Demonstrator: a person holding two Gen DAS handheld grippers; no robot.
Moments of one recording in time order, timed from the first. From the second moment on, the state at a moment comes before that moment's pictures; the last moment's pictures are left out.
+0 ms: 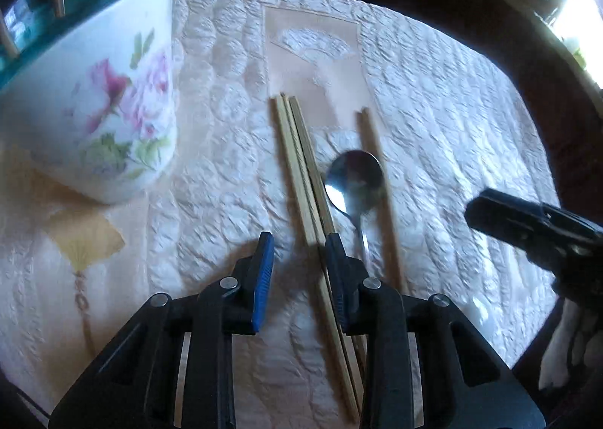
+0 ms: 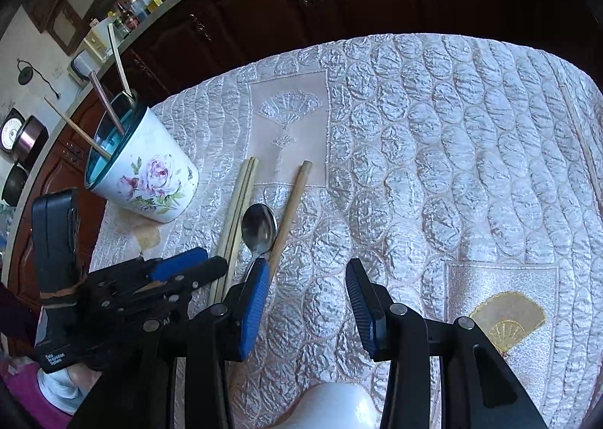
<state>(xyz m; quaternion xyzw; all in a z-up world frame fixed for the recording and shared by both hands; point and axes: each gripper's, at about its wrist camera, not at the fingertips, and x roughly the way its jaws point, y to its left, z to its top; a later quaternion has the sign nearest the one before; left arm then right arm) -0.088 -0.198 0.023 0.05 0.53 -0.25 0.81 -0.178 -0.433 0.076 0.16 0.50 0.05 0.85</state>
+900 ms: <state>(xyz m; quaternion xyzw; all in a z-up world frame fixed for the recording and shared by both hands) -0.080 -0.184 0.033 0.01 0.53 -0.24 0.81 -0.152 -0.421 0.066 0.16 0.51 0.07 0.84</state>
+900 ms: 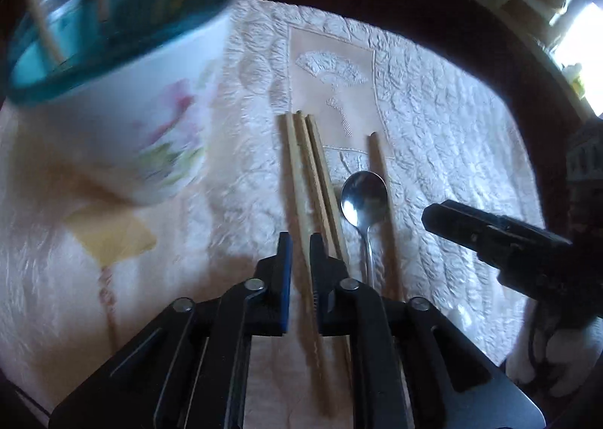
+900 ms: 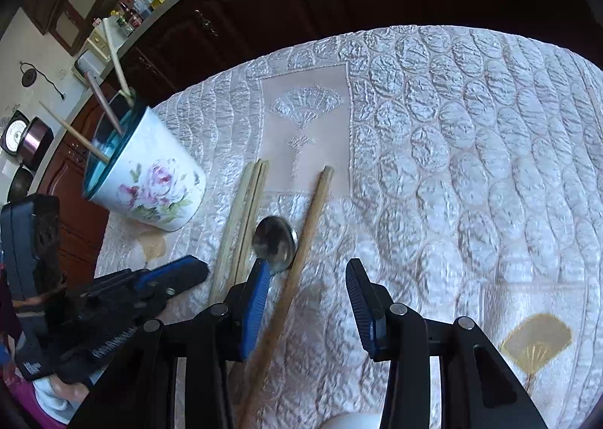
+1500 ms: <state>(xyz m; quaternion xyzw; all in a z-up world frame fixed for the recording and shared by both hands) -0.069 -0.183 0.026 -0.03 0.56 -0.27 0.79 -0.116 -0.419 0.052 0.16 0.52 0.05 0.83</state>
